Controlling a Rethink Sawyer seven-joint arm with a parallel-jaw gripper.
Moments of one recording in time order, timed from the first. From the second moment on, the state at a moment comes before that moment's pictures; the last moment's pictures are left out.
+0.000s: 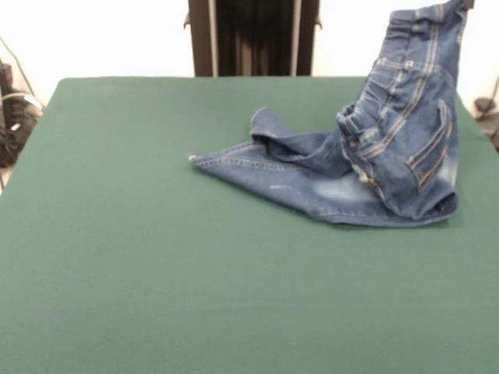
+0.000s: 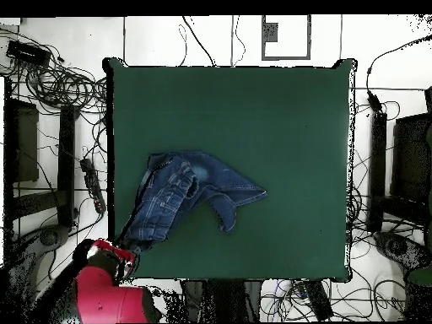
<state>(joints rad) 0.61 -0.92 -0.31 2.11 0.31 0.21 2.30</state>
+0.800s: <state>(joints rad) 0.71 -0.92 -0.32 2.27 0.36 0.05 2.43</state>
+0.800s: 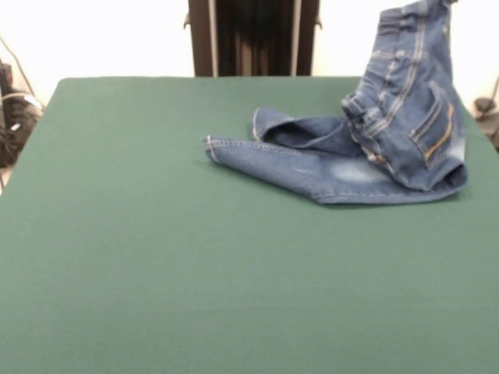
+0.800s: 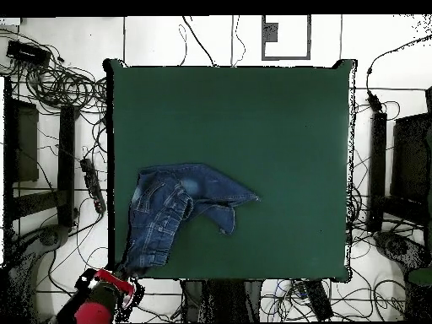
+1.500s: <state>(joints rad) 0.74 -0.92 -0.33 2.31 0.39 0.03 2.43</state>
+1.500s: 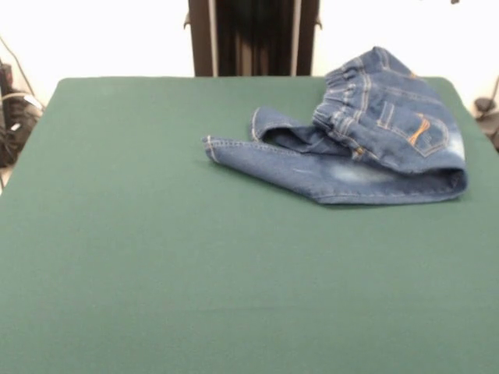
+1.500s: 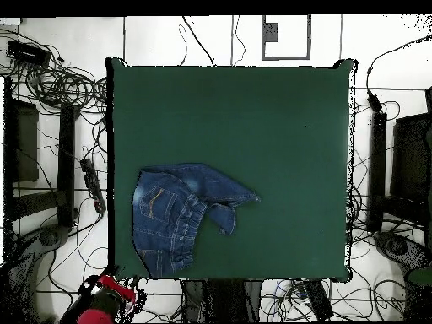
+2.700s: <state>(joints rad) 0.35 -0.76 -0.36 1.89 0.26 0.26 2.43</state>
